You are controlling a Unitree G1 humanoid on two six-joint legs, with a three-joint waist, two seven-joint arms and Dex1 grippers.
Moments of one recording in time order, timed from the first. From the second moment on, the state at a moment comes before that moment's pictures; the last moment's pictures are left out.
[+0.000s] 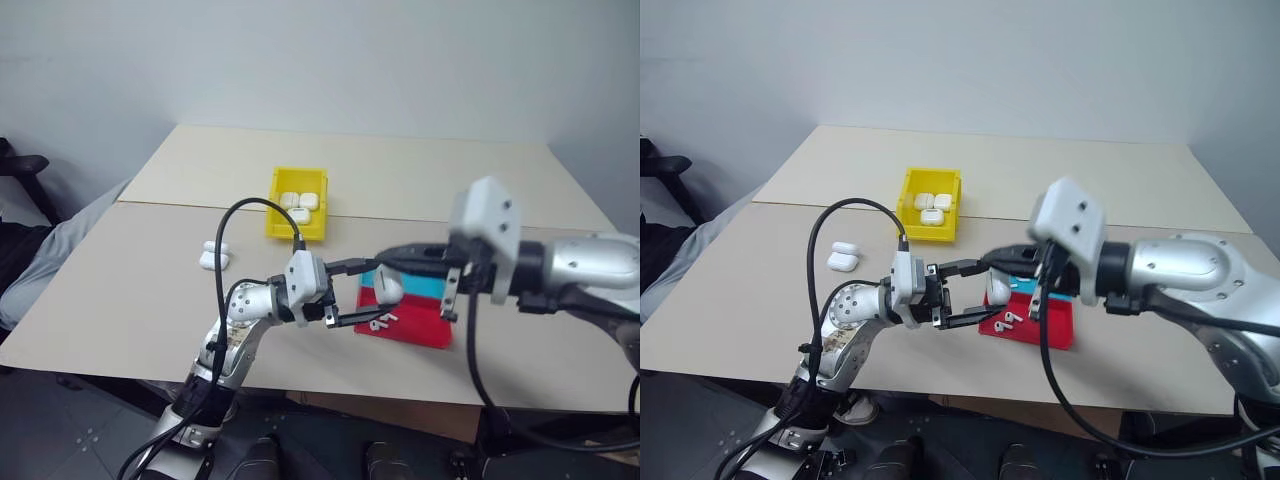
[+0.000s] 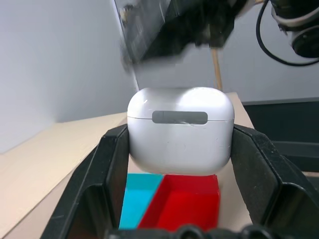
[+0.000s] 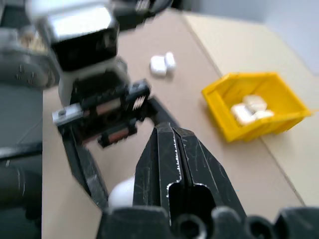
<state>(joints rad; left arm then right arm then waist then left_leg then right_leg) -0.50 0.23 -0.23 -0.05 -0.34 -0.04 -1.00 -0.62 -0.98 -0.13 -0.66 0.94 0.86 0.63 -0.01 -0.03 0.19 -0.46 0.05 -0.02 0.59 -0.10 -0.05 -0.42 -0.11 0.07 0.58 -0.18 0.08</state>
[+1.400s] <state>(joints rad) -0.87 0.23 0.04 0.47 -0.18 0.06 -0.46 -0.27 -0.97 -0.20 -0.62 0.59 0.64 0.69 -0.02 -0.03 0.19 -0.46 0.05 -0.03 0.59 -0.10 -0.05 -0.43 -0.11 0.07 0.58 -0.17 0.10</state>
